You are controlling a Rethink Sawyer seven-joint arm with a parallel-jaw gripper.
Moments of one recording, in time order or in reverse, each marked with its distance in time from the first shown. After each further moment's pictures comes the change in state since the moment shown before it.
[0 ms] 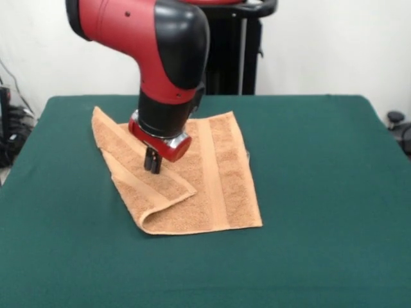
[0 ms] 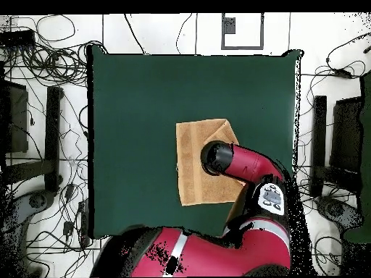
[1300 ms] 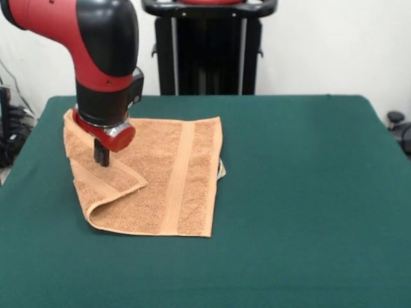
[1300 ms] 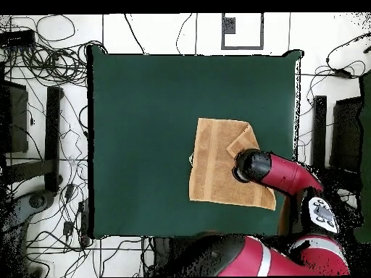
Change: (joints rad) arm -0.219 -0.060 0.096 0.001 -0.171 -0.001 0.000
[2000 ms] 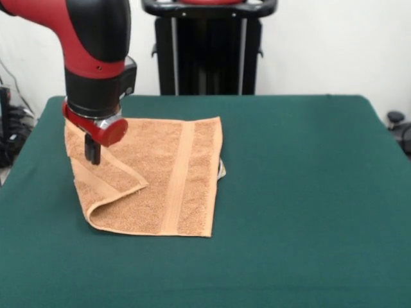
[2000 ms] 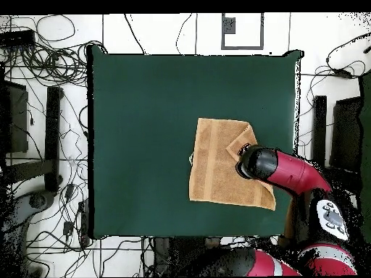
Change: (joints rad) arm -0.016 -0.056 0.022 0.001 -0.003 0.000 0.000
